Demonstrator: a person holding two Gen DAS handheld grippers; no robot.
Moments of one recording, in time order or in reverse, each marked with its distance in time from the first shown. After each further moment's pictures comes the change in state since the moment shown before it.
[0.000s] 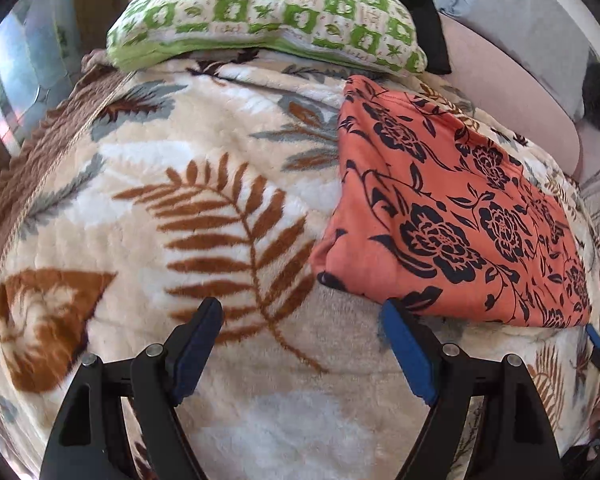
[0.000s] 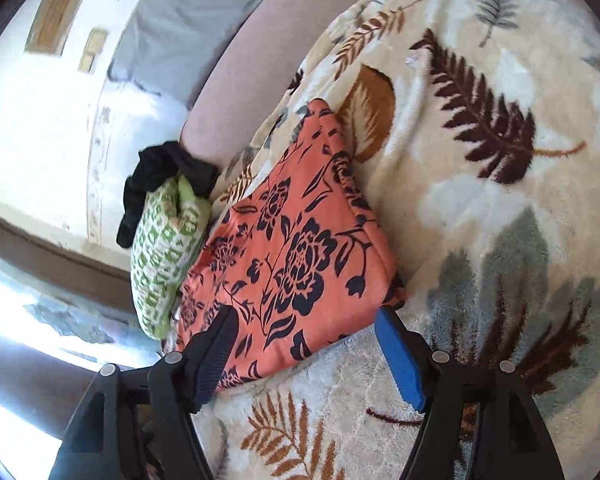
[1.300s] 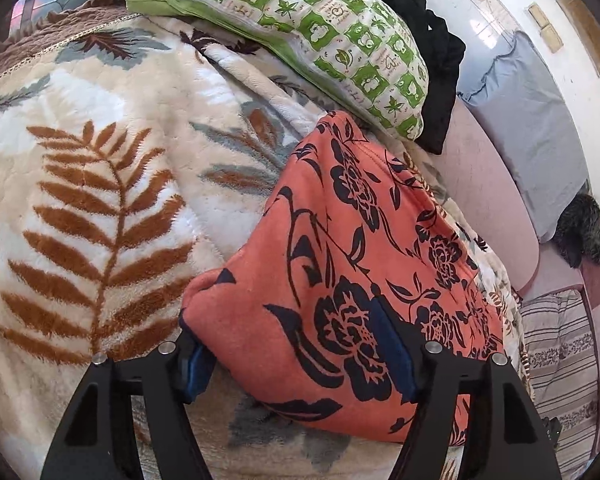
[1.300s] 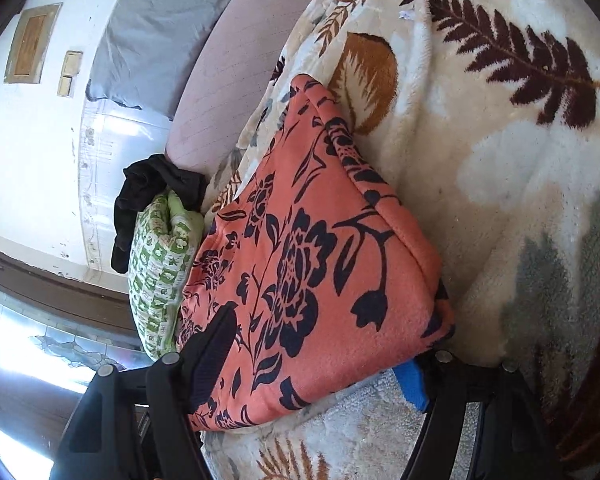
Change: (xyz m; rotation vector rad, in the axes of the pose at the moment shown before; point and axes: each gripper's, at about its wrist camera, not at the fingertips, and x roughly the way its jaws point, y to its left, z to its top) left arm 0.044 -0.032 0.020 -0.307 -0.125 -0.256; right arm 0.058 -0.003 -0.002 0.074 -0.019 0.011
